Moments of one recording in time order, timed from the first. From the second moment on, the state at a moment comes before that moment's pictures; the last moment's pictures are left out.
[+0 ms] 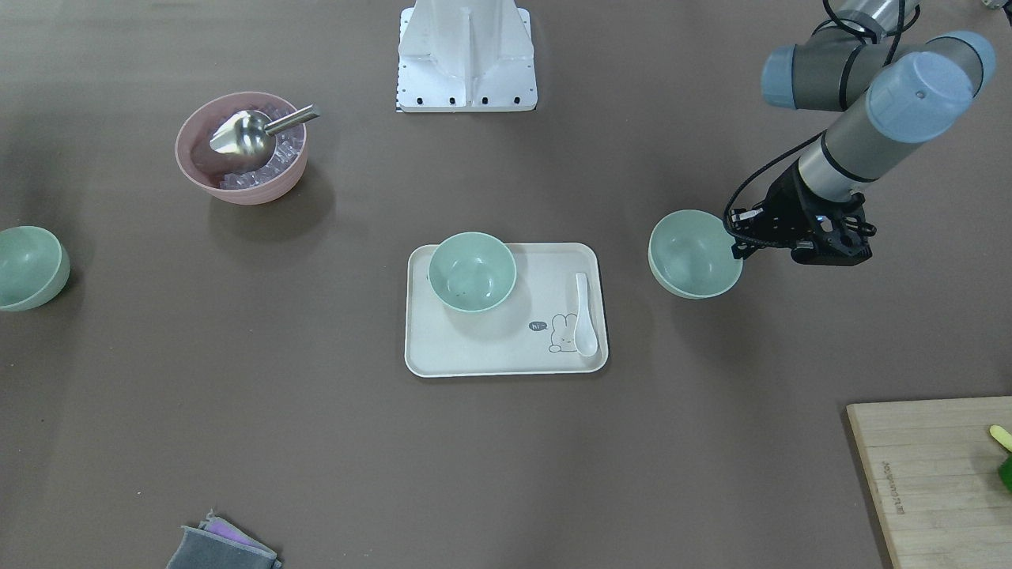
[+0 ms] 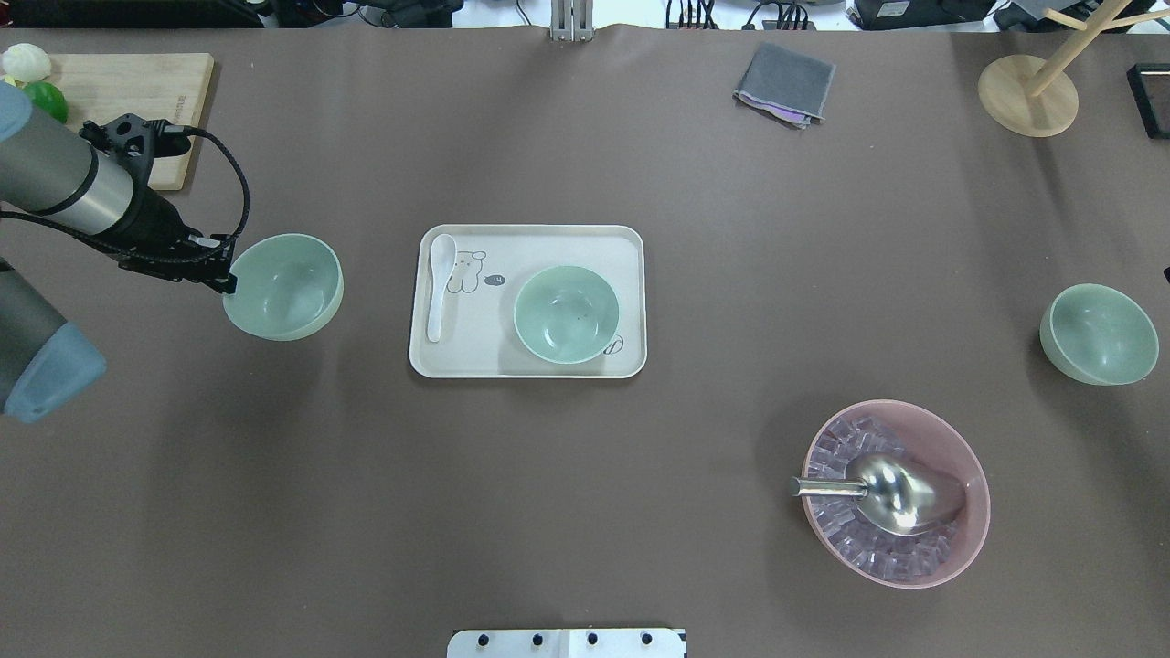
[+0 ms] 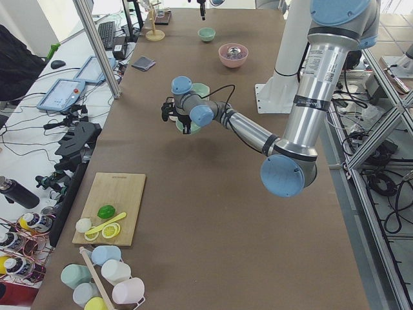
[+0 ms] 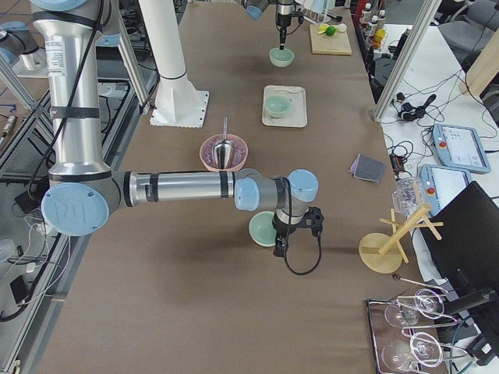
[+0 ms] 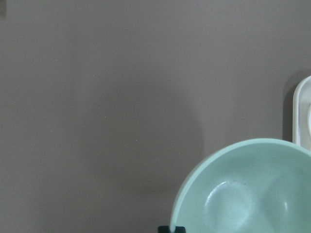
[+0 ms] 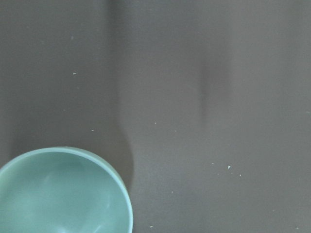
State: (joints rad) left arm -0.93 -1.82 -1.80 -1.80 -2.25 -0.91; right arm 1.37 -1.58 1.57 -1.52 2.29 0.17
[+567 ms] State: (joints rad) left arm -0.94 -1.83 -1.79 -1.79 -2.25 -0.91; right arm 1.35 -1.58 1.44 -1.28 2.30 0.26
